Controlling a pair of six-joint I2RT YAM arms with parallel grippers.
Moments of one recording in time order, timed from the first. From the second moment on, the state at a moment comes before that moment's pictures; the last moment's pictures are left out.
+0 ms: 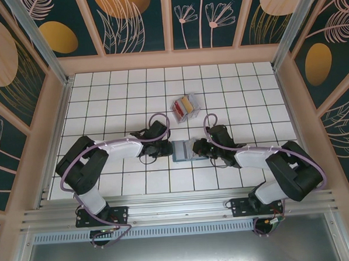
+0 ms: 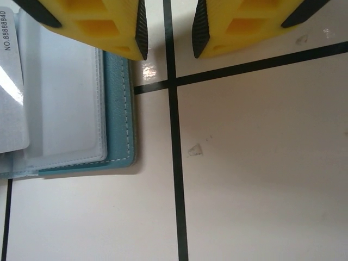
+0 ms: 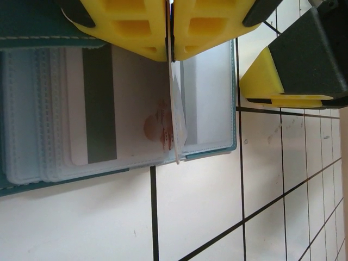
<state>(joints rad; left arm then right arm) -0.75 1.73 0.89 -0.25 0.10 -0.79 0.61 1.42 0.43 0.27 -0.29 0.89</state>
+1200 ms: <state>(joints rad) -0.74 1.77 0.90 -0.25 0.12 -0.80 0.68 1.58 0.54 0.33 -0.21 0.87</state>
